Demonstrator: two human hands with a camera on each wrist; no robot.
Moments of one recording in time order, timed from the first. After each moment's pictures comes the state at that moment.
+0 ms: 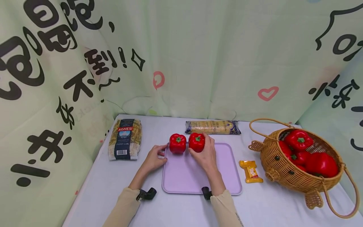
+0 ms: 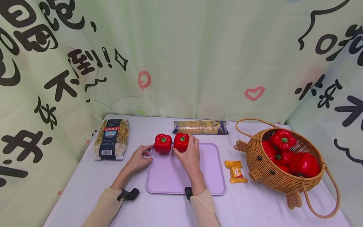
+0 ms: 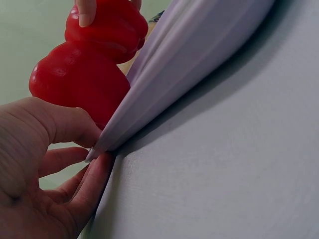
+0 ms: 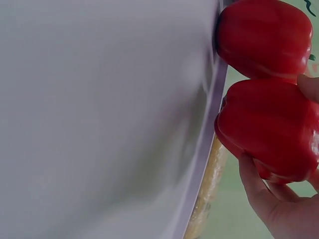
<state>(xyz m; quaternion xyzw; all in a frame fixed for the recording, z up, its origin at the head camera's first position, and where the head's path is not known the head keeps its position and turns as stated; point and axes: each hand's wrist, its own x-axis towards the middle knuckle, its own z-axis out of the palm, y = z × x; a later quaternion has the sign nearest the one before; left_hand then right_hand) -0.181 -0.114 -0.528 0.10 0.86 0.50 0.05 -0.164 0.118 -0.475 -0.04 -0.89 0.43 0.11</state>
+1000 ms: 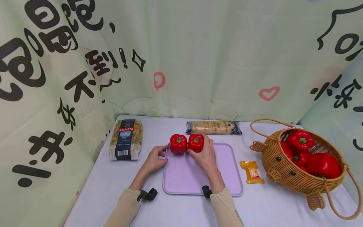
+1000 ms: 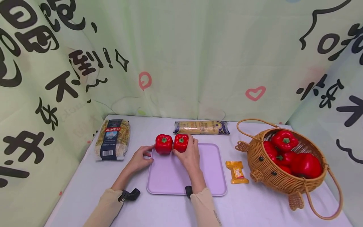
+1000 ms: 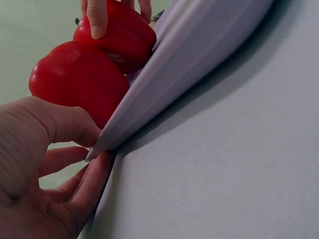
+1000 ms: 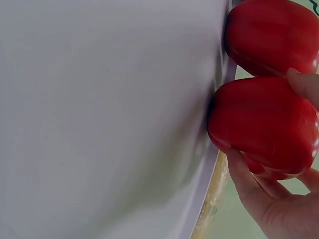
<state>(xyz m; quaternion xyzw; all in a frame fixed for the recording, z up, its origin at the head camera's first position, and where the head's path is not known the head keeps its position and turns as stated) -0.181 -0.115 -0.529 0.10 0.86 0.49 0.05 -0.171 0.115 -0.479 -0.05 -0.91 0.42 0.06</state>
